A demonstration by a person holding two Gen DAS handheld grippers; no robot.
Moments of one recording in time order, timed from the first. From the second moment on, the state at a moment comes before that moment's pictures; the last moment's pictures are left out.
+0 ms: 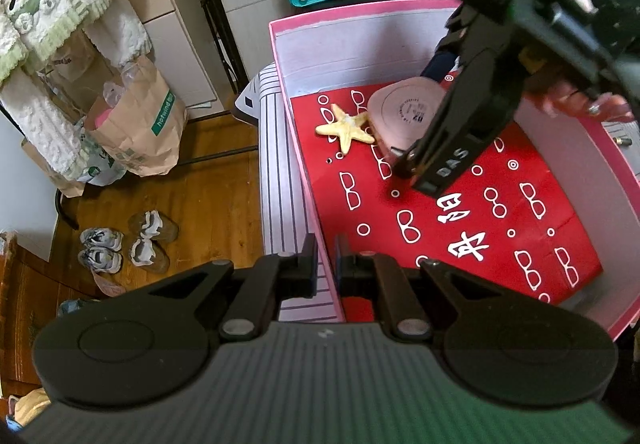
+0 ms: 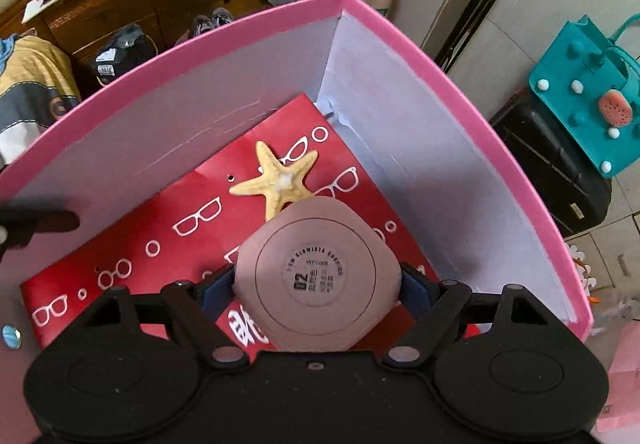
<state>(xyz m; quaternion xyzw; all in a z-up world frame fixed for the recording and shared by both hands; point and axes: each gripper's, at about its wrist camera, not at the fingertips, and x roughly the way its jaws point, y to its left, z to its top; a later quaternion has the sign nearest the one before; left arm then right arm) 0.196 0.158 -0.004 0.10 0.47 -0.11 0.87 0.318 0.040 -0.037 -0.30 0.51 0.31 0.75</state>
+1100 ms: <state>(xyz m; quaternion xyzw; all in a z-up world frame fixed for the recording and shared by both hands) 0.188 0.159 -0.004 0.09 0.45 -0.10 0.88 0.155 -0.161 0.025 -0.16 0.30 0.29 0.89</state>
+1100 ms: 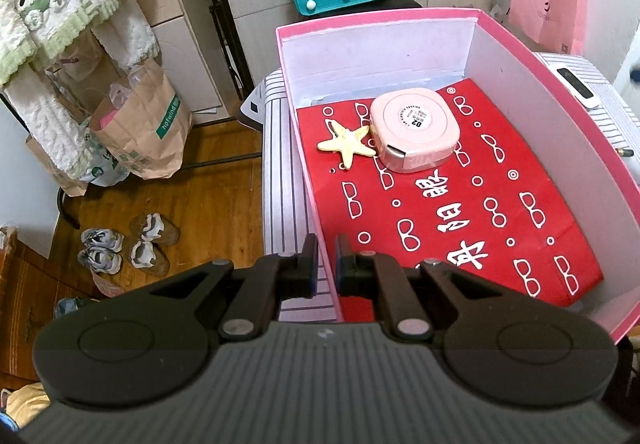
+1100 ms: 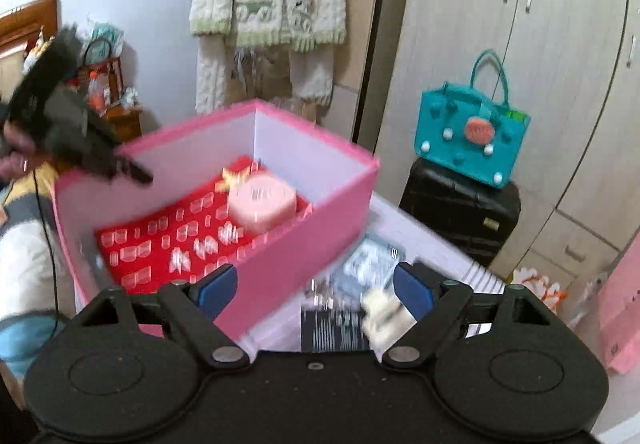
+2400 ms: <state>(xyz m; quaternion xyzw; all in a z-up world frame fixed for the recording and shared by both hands) 0.184 0.158 -0.003 0.08 0.46 -0.07 0.88 0.179 -0.211 -0.062 -0.13 0.41 0.25 0.87</state>
